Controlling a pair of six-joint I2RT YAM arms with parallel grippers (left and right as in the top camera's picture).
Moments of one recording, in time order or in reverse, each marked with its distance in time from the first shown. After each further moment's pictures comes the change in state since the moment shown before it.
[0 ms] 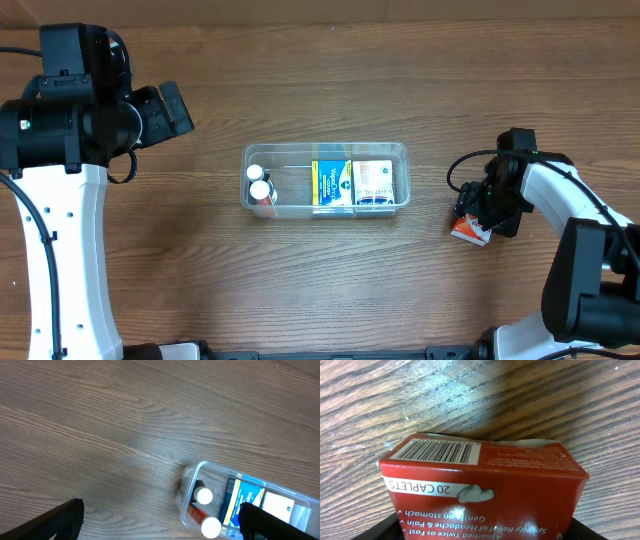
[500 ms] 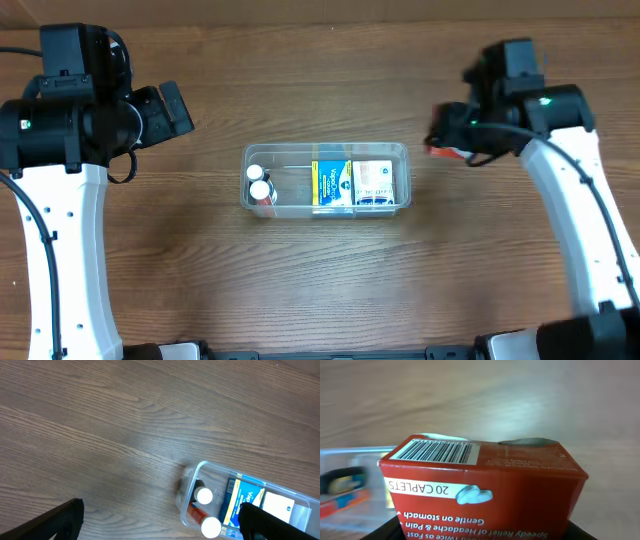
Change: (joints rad) left arm 0.000 0.000 0.000 0.000 0.000 0.000; right arm 0.304 -0.151 0.611 -0.296 -0.024 0.001
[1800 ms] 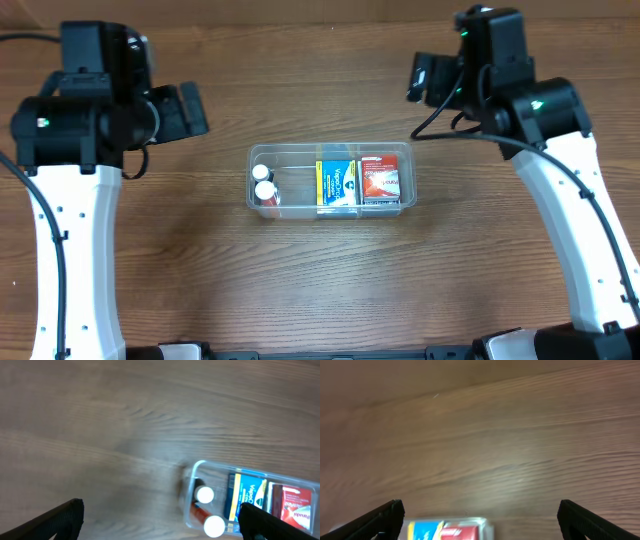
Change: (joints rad) left arm -0.079 0.000 -0.002 0.047 -0.002 0.090; right arm 0.076 0.002 0.146 0.177 0.236 0.098
